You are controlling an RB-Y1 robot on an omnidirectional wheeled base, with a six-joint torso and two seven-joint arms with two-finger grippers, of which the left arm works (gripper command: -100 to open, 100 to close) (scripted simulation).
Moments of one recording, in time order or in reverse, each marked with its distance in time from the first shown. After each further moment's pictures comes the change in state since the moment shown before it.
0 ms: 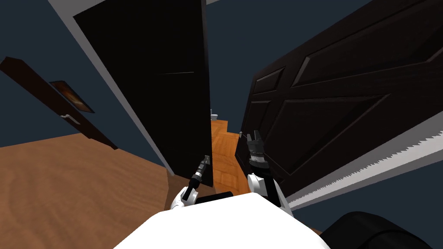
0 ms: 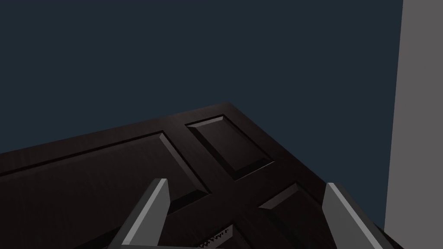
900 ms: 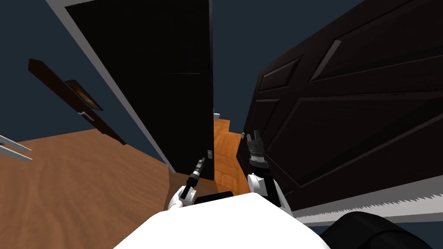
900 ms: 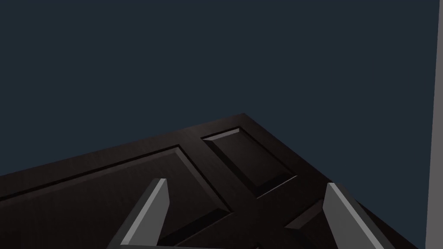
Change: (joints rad) arm -0.014 0.023 0.037 0.005 0.011 -0.010 -0.009
